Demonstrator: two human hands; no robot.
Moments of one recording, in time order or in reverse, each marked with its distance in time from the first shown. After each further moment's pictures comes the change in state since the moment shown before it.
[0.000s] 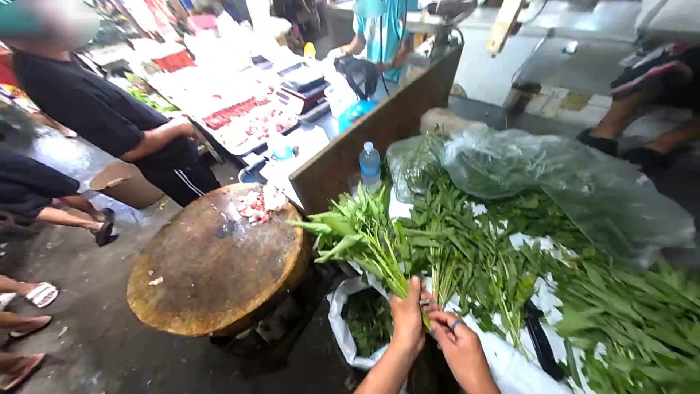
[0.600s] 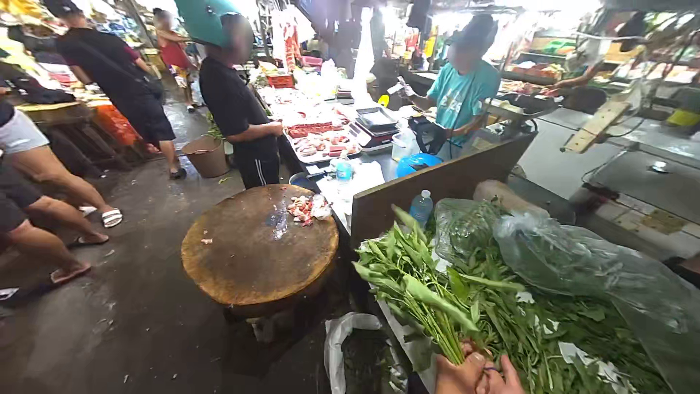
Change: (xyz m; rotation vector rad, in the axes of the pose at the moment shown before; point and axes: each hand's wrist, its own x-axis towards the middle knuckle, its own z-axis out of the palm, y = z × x) left_hand -0.025 -0.008 0.025 -0.182 -0.210 0.098; right_hand 0.056 -0.033 0.006 1.113 0.081 0.430
